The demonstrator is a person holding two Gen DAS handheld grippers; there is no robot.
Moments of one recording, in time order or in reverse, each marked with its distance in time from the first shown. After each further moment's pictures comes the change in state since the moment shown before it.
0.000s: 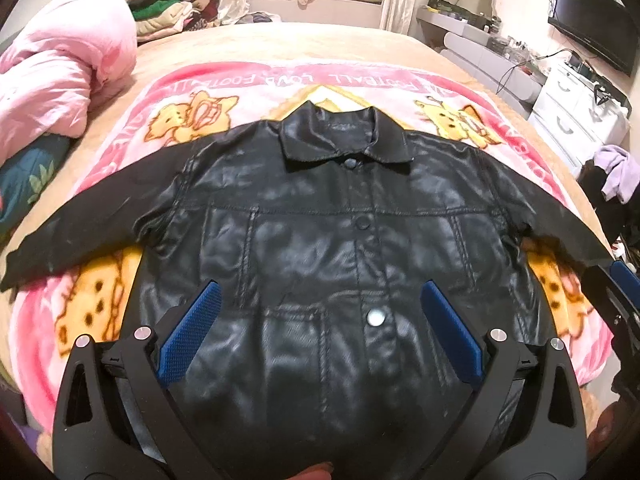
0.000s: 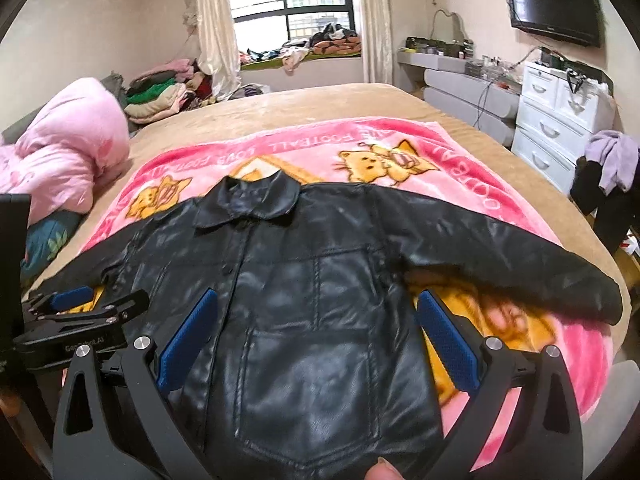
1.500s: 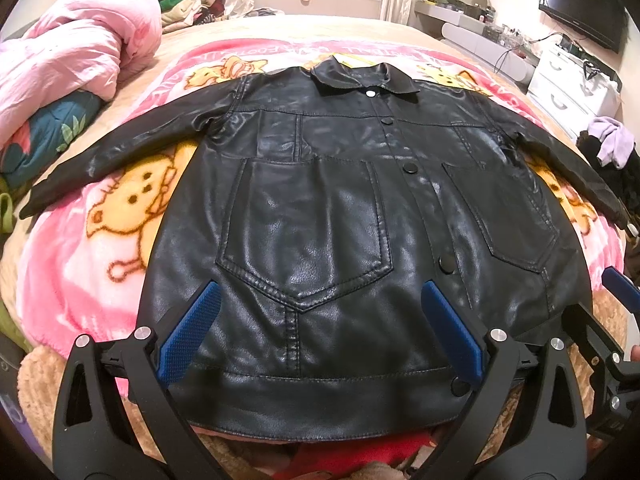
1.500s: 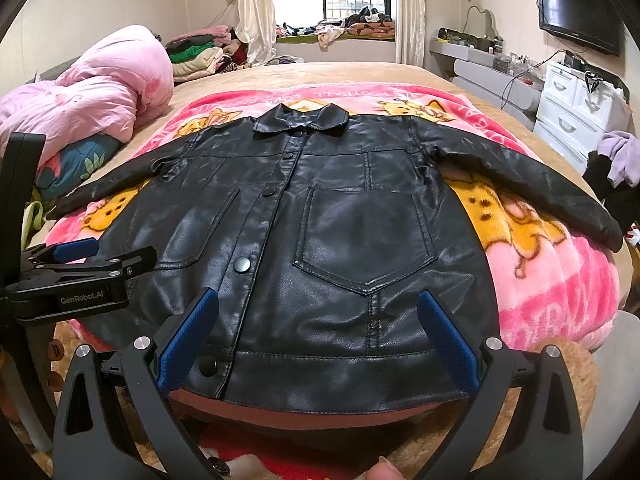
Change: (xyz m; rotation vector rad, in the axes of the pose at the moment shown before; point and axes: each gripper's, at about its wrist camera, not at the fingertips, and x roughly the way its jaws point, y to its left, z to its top) left arm -0.053 0.046 -0.137 0.016 0.003 0.017; right arm -0.069 0.047 -0.136 -0.106 0.079 0.060
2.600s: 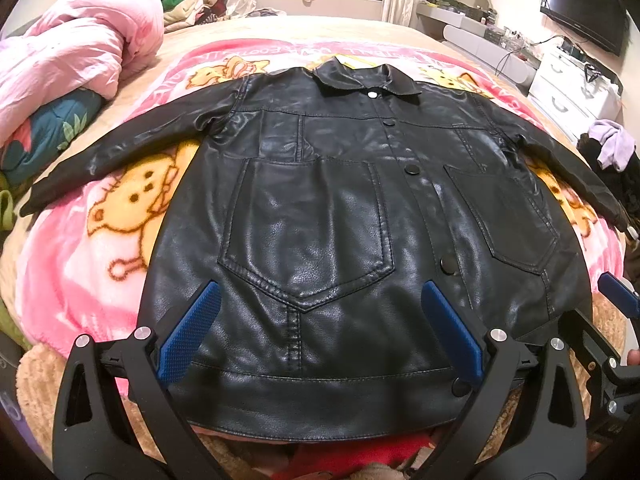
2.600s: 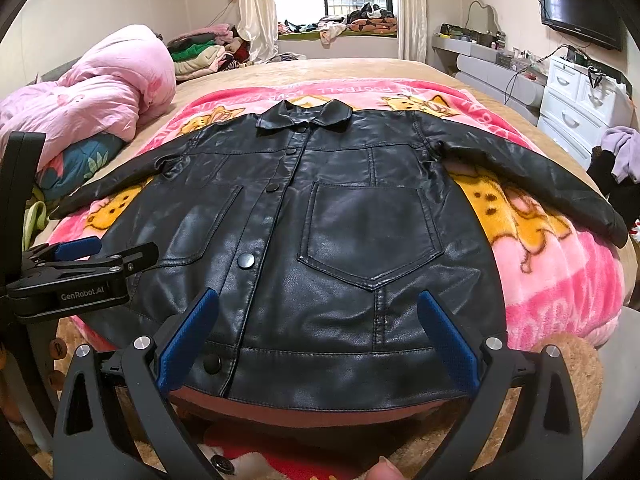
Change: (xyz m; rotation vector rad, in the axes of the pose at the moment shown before) left arm 0.001 0.003 0.000 -0.007 -0.003 -0.002; right arm 0.002 0.005 -0.005 0.006 0.011 0.013
